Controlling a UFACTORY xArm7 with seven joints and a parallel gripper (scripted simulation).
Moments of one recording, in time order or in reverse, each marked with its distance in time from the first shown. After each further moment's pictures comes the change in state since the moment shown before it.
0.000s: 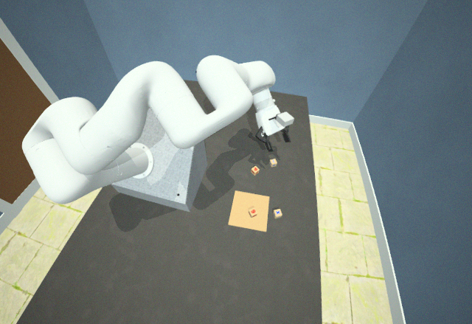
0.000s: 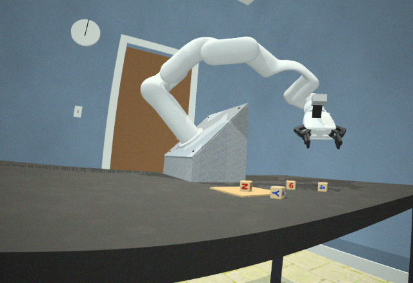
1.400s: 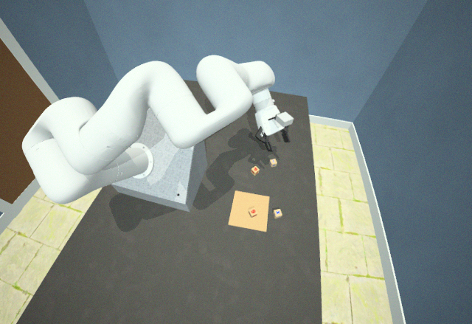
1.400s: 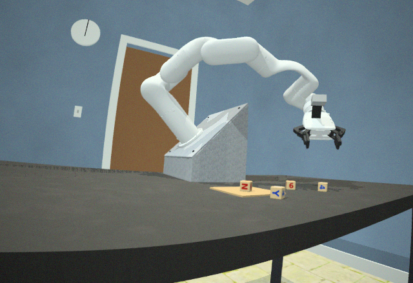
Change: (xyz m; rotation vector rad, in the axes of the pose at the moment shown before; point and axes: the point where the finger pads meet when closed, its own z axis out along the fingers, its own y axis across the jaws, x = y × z) arm -0.001 0.002 0.000 -0.001 0.000 -0.001
